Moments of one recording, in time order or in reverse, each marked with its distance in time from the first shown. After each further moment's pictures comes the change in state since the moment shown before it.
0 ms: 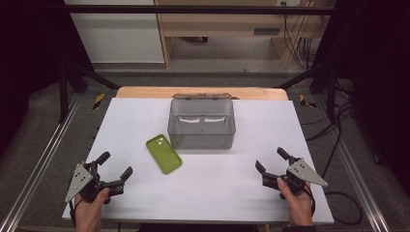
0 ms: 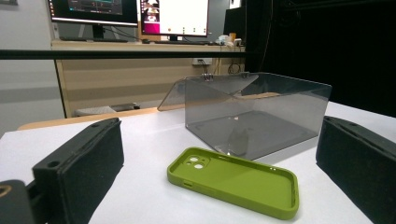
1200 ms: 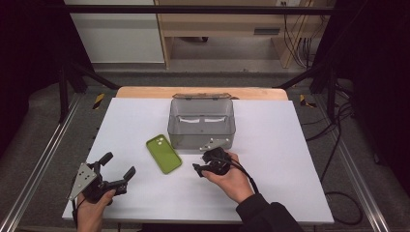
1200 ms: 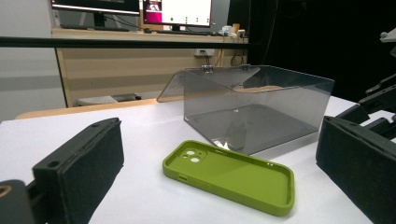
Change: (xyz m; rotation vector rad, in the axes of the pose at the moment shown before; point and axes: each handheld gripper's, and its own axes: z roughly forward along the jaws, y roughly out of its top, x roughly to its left) left arm -0.006 0.003 0.005 0.039 0.019 -0.014; right arm 0.143 0.041 0.144 0.700 0.271 -0.101
